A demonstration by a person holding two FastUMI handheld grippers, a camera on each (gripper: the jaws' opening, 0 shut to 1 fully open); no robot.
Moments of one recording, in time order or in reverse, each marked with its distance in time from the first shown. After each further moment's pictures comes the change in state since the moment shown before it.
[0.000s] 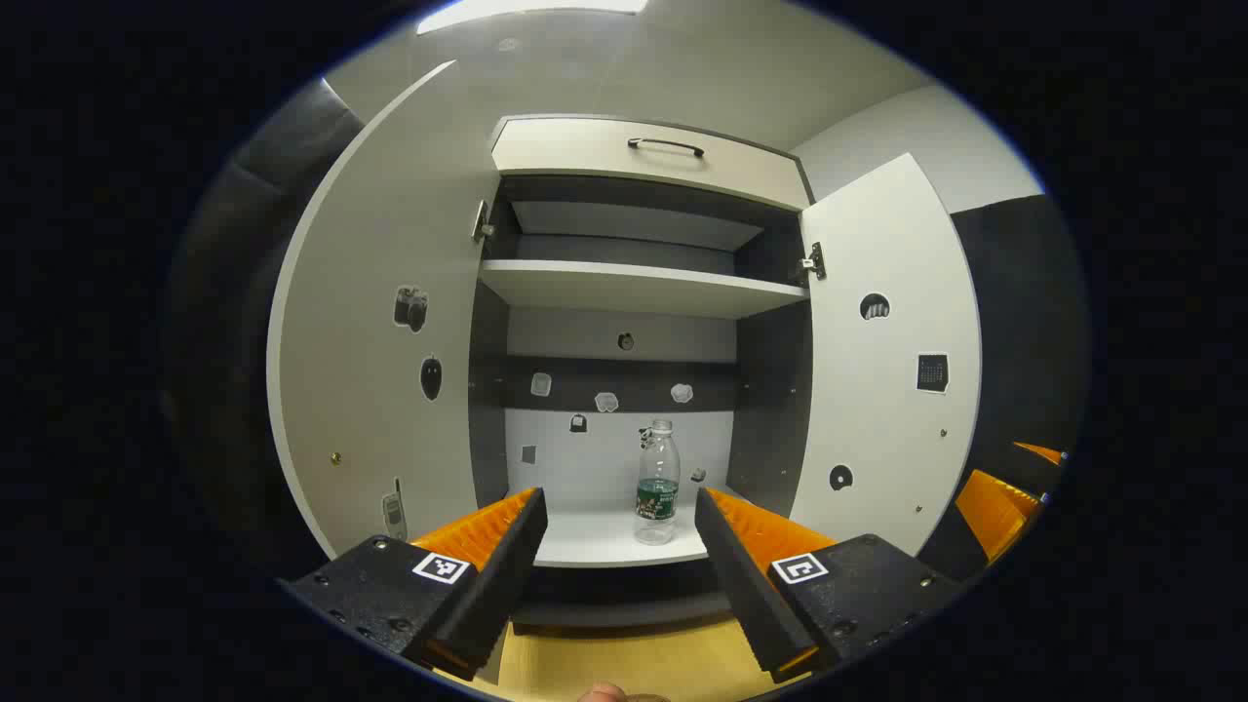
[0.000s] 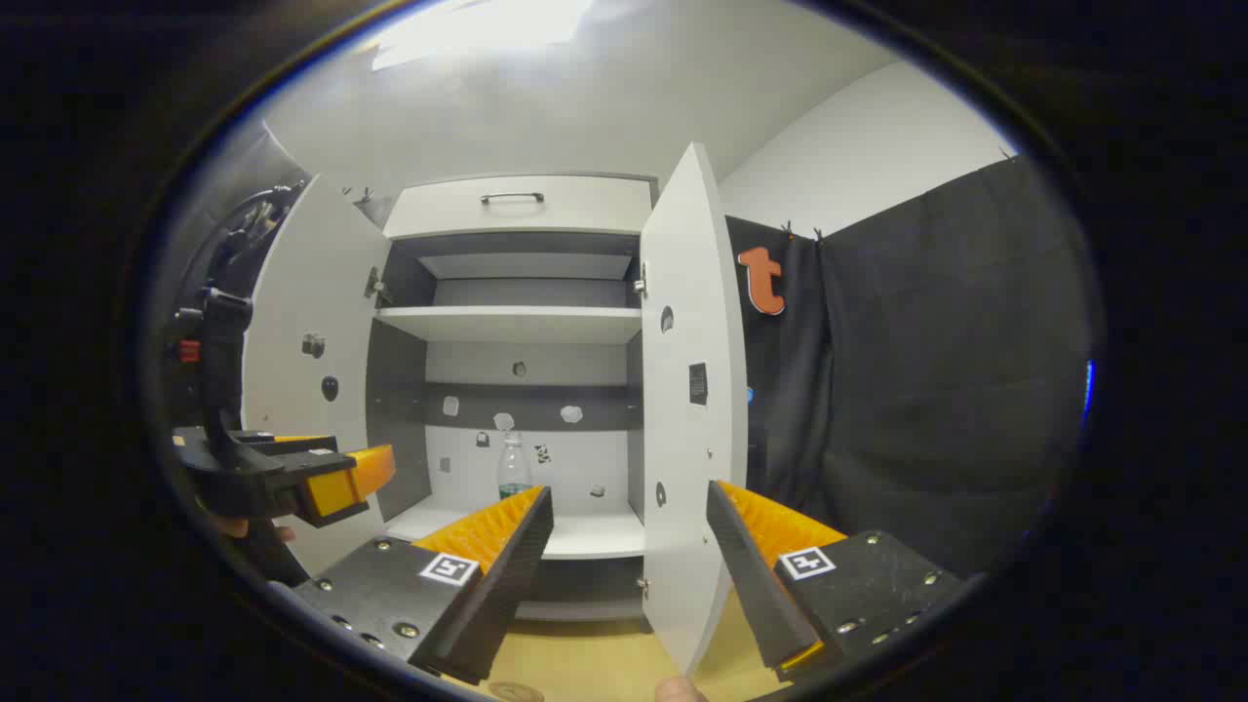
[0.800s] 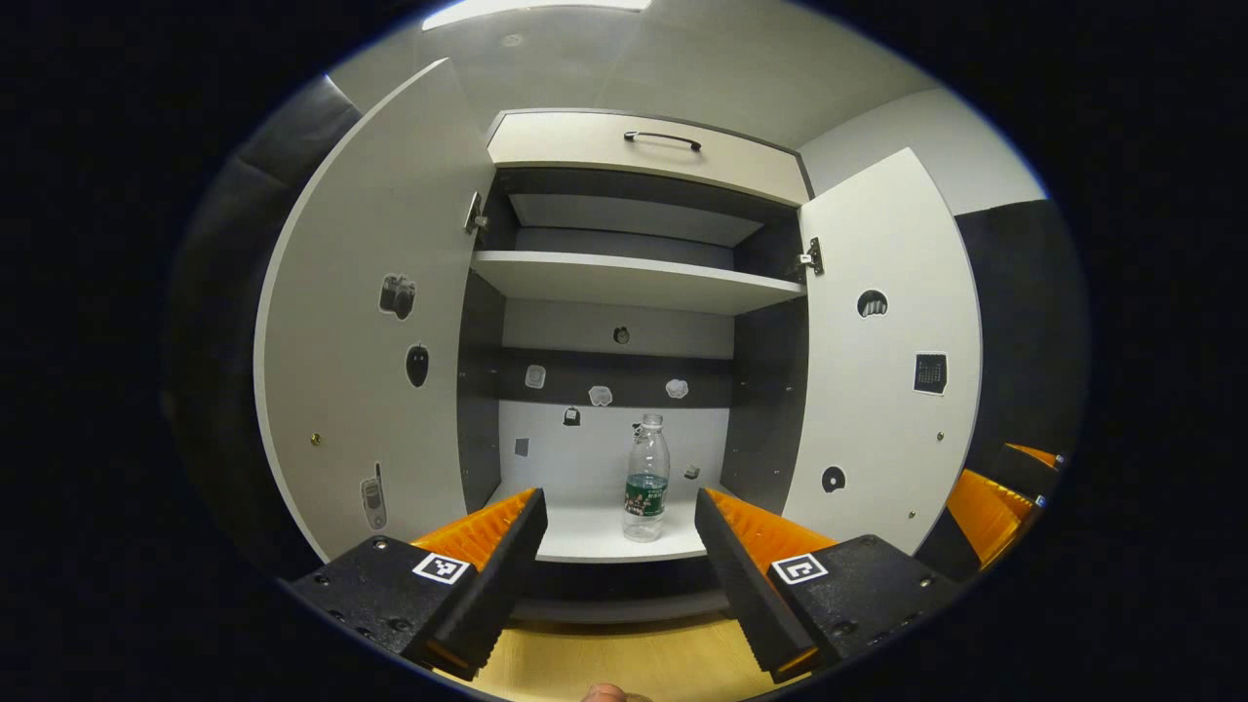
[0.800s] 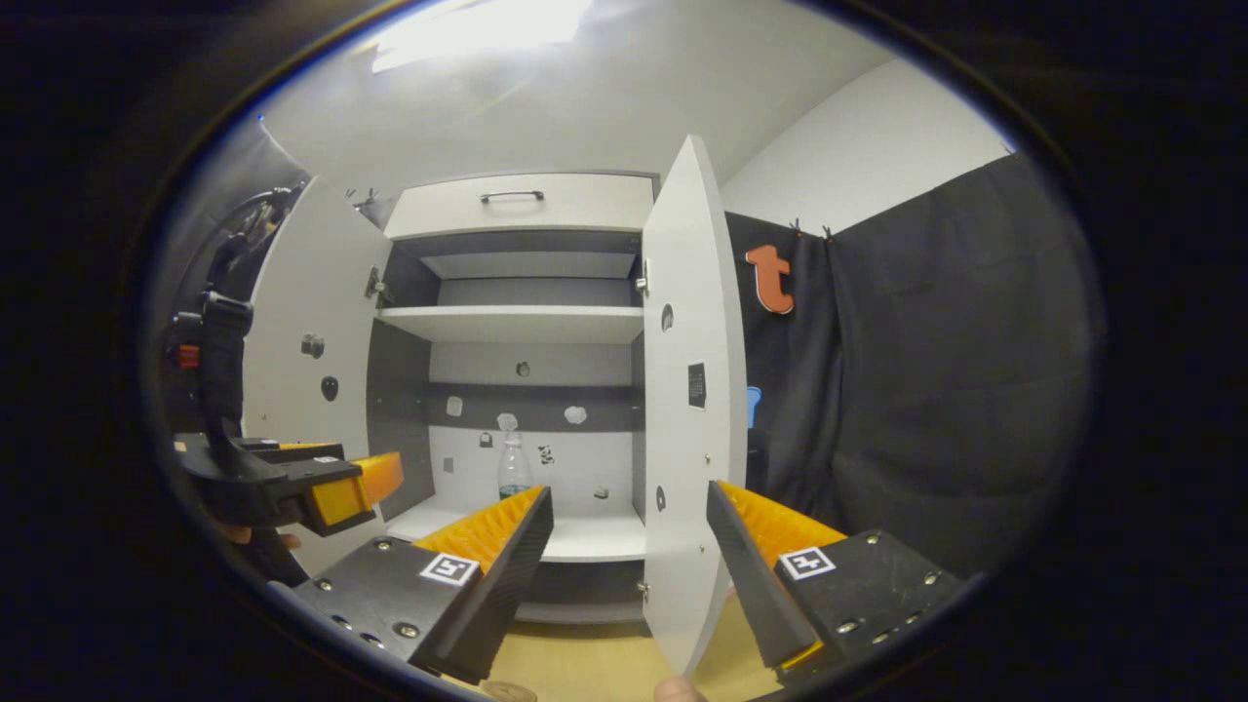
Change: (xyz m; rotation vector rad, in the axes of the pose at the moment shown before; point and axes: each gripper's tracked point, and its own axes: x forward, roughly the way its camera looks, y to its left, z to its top) left arm 0.002 -0.019 -0.007 -0.025 0.021 0.013; right arm 0.014 0.005 -0.003 -0.018 0.024 0.024
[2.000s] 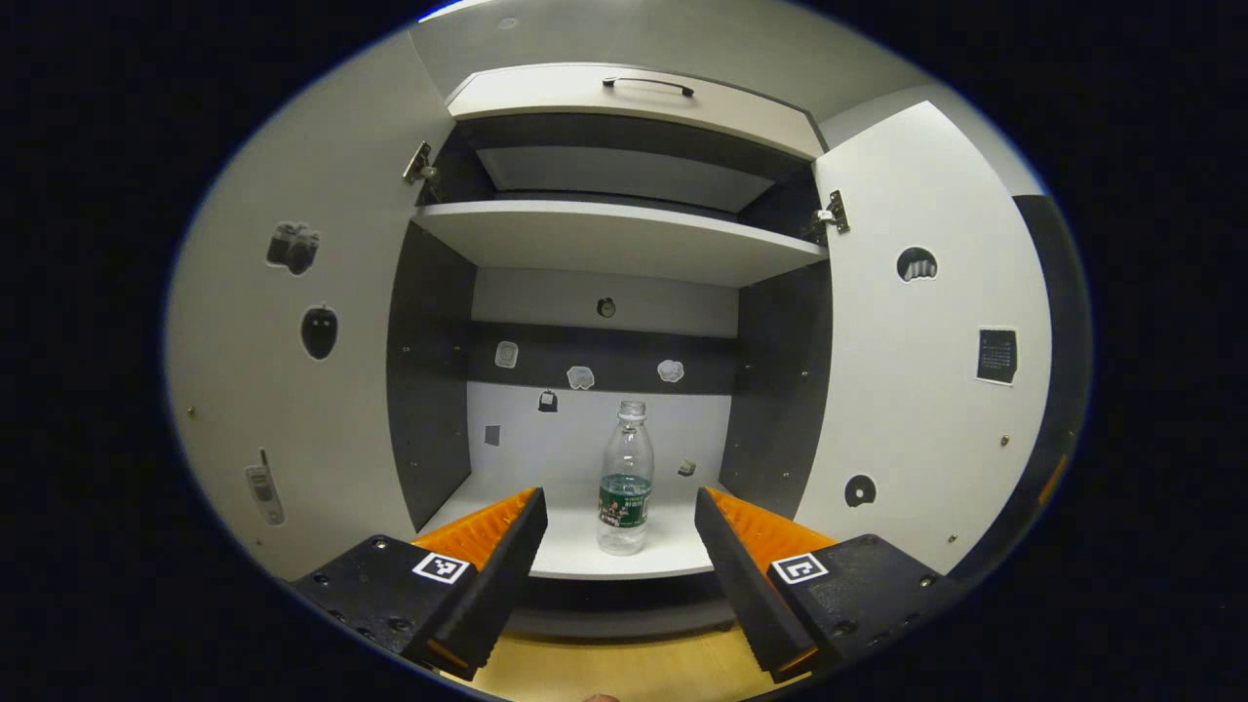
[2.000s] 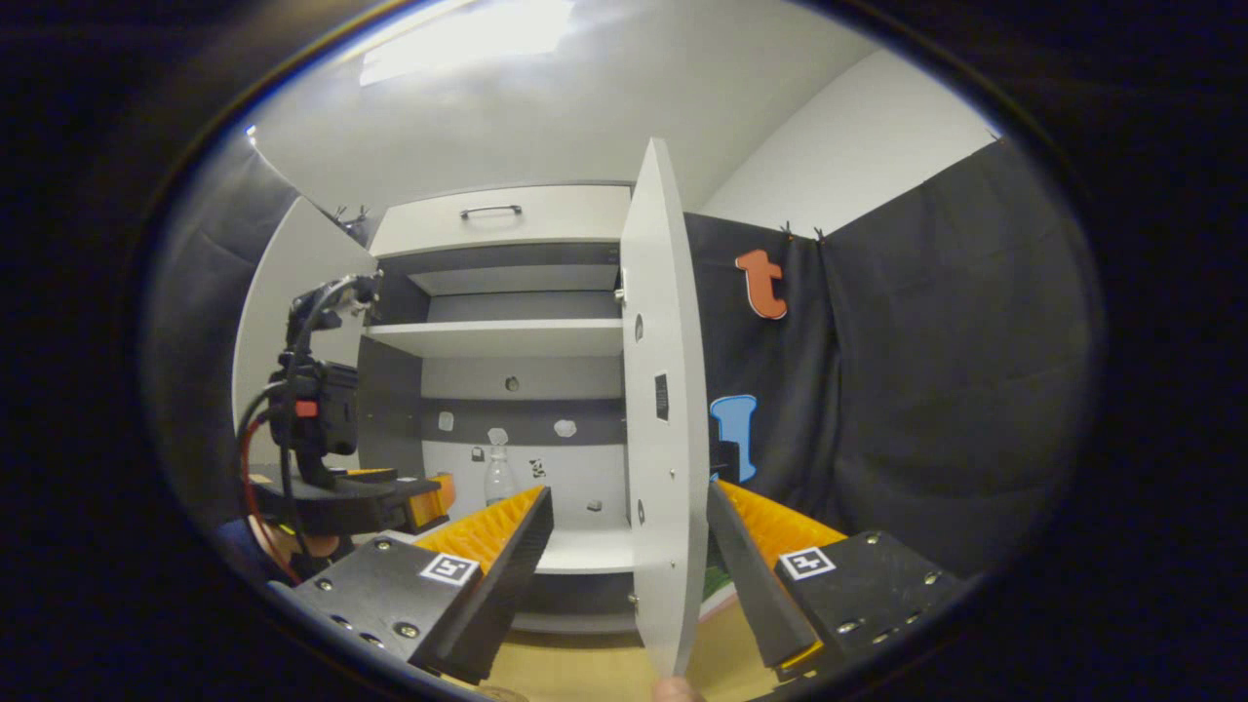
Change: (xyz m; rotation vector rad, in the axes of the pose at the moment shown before) left arm 0.102 -0.029 -0.029 -0.012 0.050 0.000; right arm -0.003 -0.007 0.013 0.051 -0.035 -0.037
